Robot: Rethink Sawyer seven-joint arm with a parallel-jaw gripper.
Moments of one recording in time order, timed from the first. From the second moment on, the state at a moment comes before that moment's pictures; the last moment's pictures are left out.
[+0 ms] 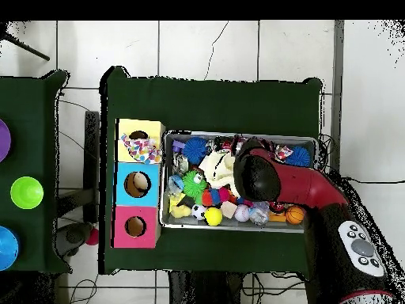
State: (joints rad) arm -0.58 -0.63 0.23 1.65 -0.33 0.16 1.66
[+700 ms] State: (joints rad) arm -0.59 -0.54 0.26 1.65 -0.33 0.03 1.66
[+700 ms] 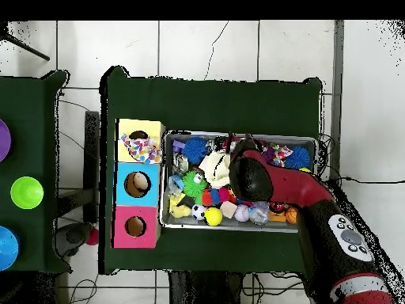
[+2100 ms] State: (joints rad) arm -0.57 -0.51 0.26 1.61 -0.51 0.05 1.66
